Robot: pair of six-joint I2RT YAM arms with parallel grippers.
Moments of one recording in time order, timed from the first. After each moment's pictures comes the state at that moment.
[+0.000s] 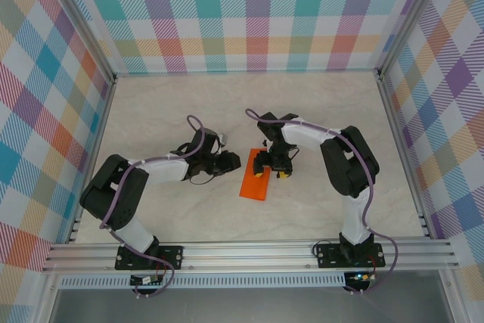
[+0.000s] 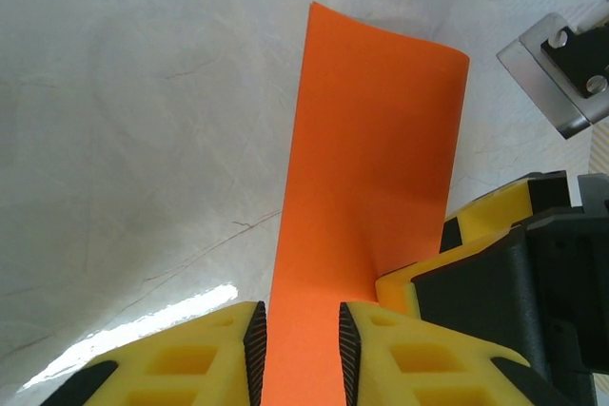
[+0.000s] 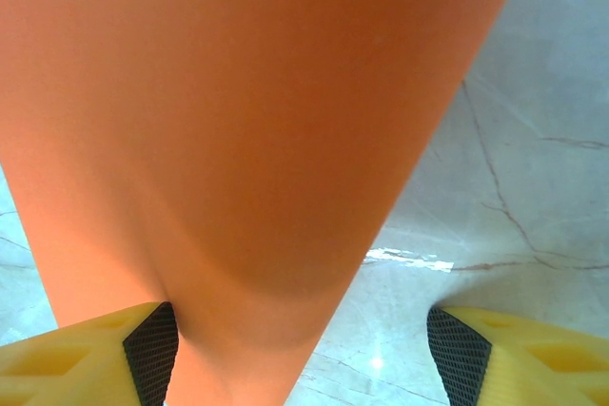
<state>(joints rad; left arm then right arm) -0.55 1.64 0.77 0.03 0.44 -0.79 0.60 2.00 1.36 -0.97 -0.28 0.52</state>
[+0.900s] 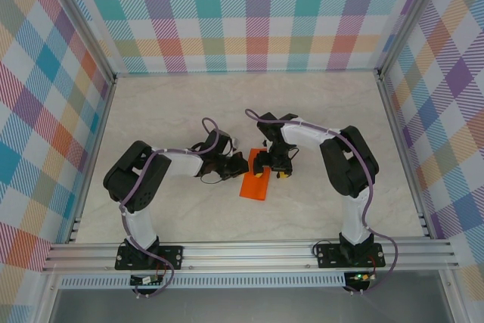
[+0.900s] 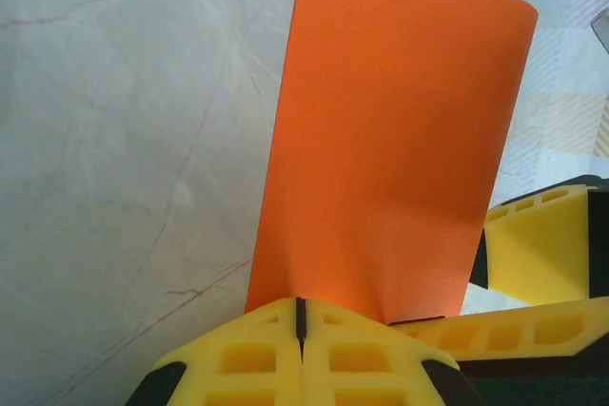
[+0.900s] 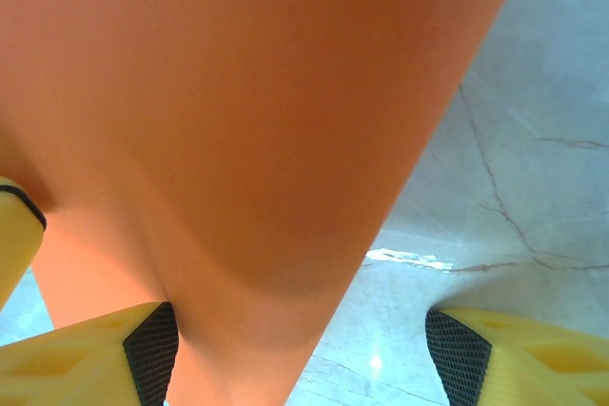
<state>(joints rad) -0.60 1.84 0.86 0.09 0.52 -0.85 0.60 2.00 1.36 -0.97 -0.28 0.53</state>
